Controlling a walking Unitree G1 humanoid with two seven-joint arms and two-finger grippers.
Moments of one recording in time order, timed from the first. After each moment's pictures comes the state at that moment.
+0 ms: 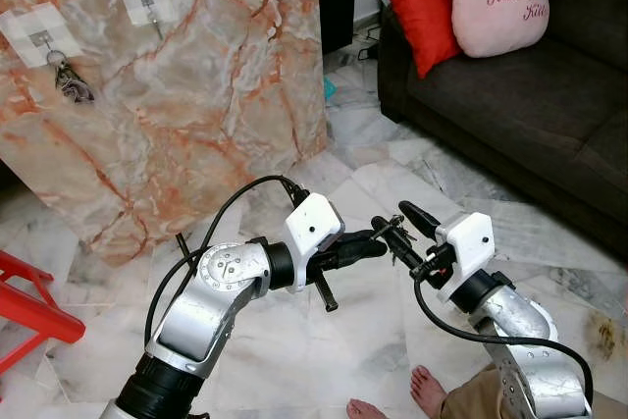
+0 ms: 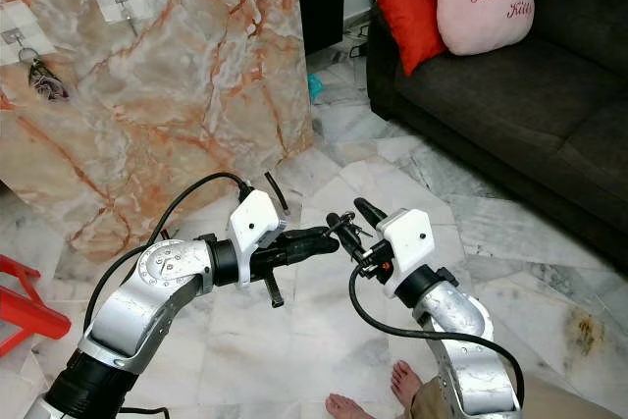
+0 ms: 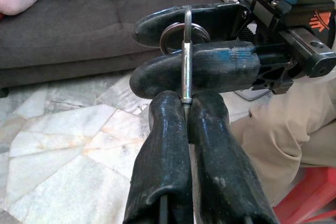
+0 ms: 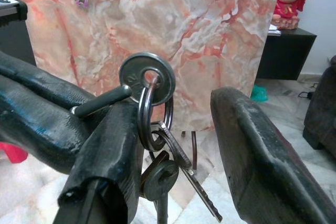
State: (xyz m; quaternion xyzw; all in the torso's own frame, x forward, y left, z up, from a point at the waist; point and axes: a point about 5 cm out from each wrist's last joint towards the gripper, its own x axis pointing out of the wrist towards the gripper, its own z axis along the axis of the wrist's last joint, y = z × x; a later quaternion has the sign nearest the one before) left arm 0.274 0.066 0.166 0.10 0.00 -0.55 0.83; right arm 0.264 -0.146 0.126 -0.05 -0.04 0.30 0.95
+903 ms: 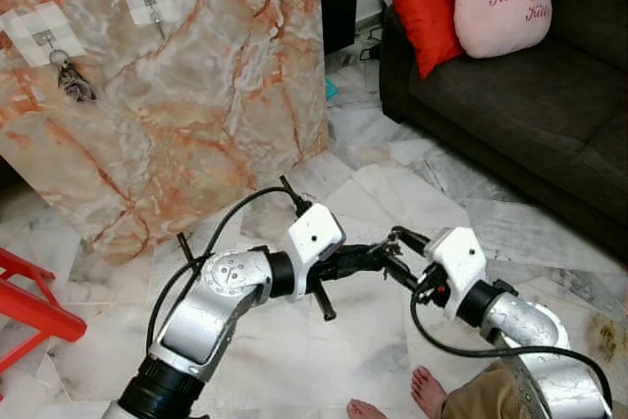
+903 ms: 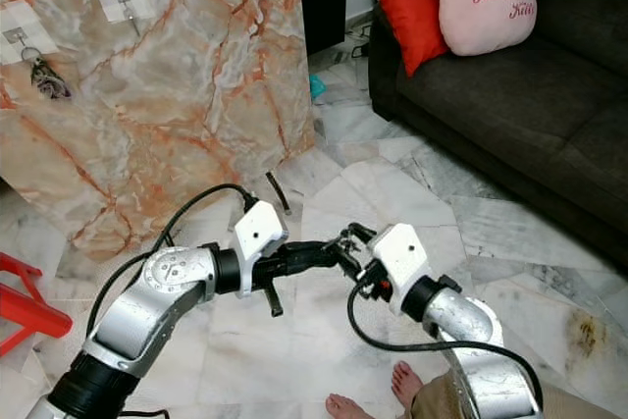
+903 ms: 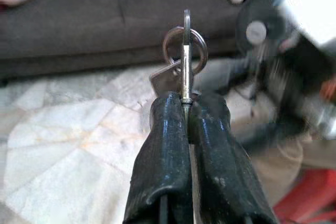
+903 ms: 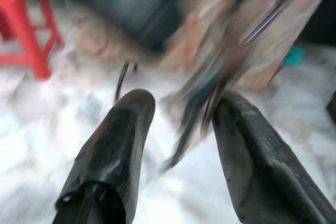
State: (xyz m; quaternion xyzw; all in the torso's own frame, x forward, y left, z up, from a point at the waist) left arm 0.277 0.059 0.162 0.09 0.01 -0.54 0.83; right arm 0.255 -0.152 0.094 -0.15 0.09 0.35 0.92
